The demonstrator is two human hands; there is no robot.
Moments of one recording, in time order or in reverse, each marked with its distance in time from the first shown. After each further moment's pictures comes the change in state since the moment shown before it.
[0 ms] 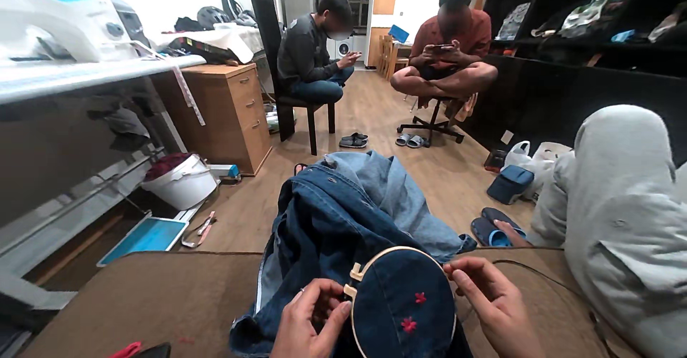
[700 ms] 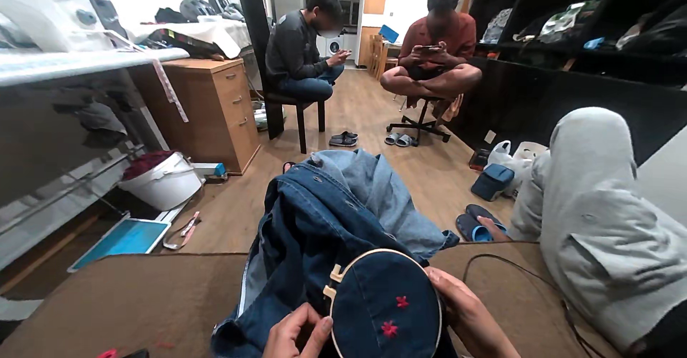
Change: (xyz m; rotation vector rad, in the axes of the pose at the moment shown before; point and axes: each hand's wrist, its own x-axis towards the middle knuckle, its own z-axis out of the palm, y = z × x) left_hand -0.023 -0.026 0.007 -0.010 -0.081 -0.086; right_hand -0.006 0.024 -0.002 0.426 -0.235 0.467
